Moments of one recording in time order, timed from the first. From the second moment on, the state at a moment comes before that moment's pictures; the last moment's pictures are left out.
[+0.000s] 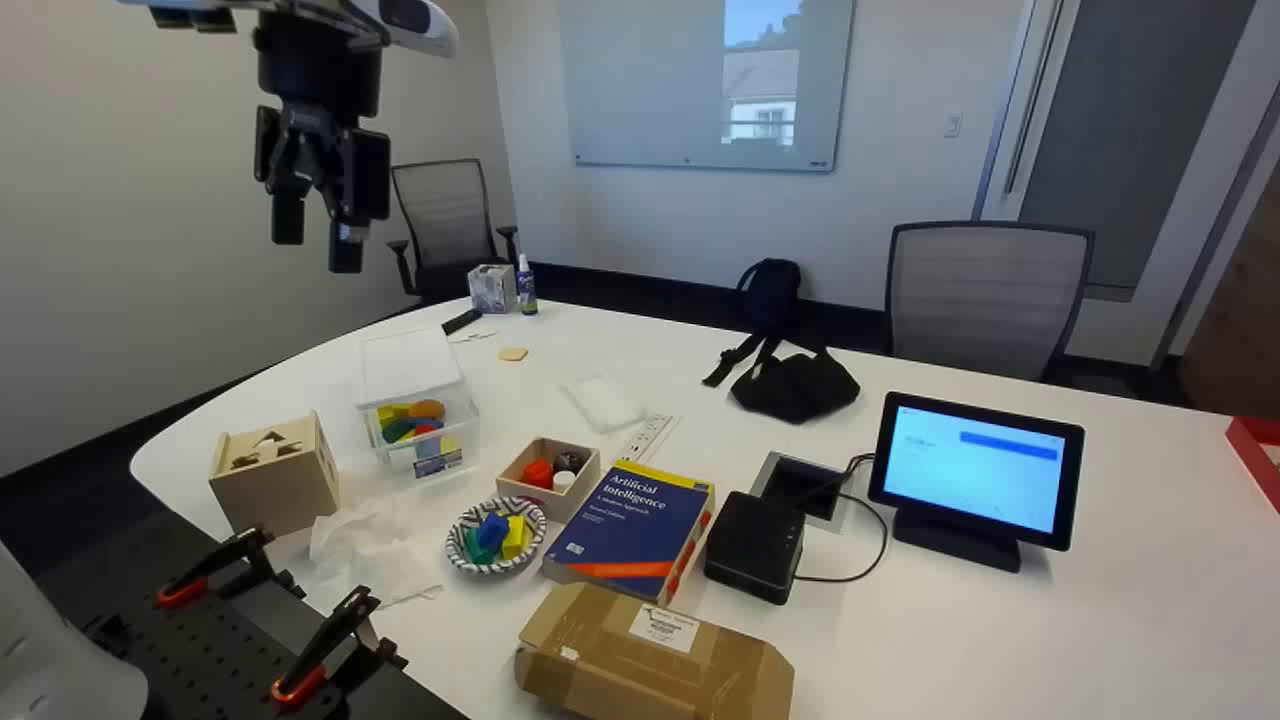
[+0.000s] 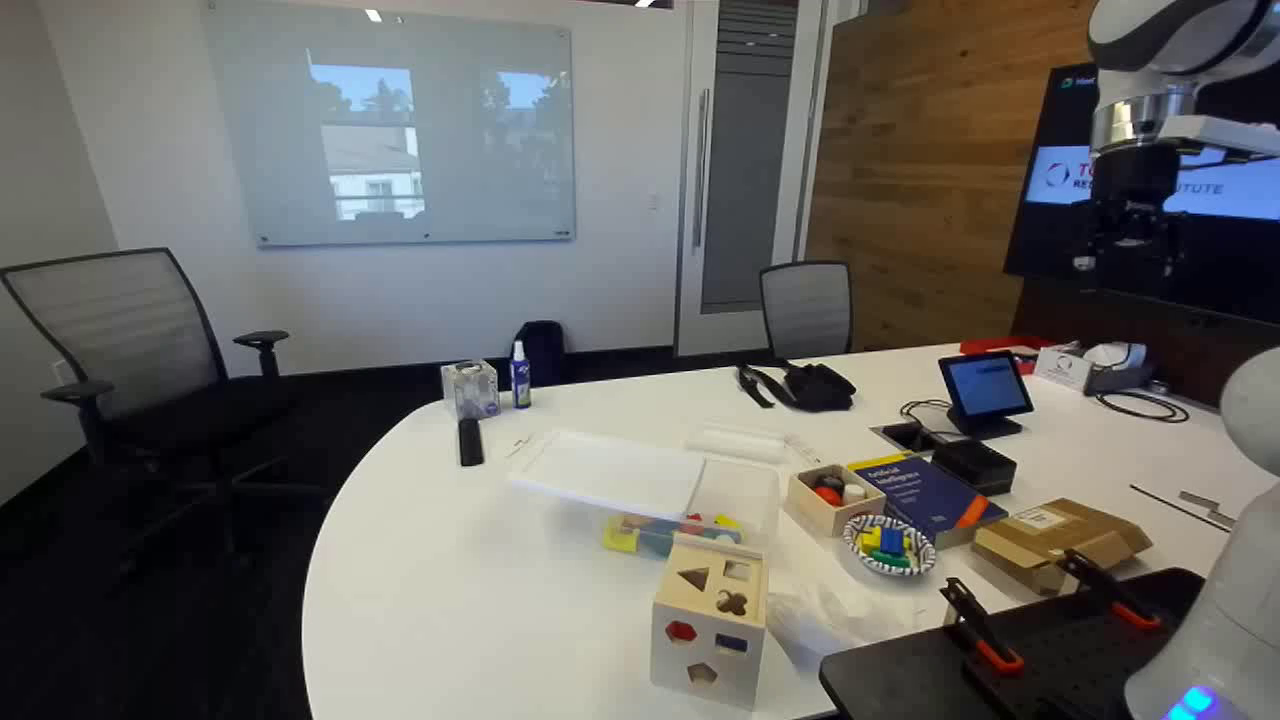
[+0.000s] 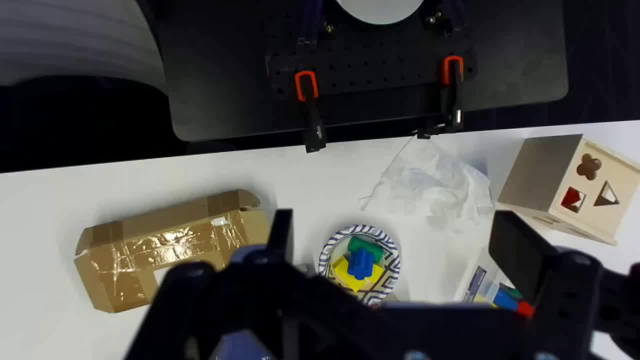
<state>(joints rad) -0.13 -0.60 -0.24 -2.40 -0.09 1.54 -0.19</state>
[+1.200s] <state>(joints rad) -0.09 -0.18 -0.18 -2.18 0.25 1.60 -0.07</state>
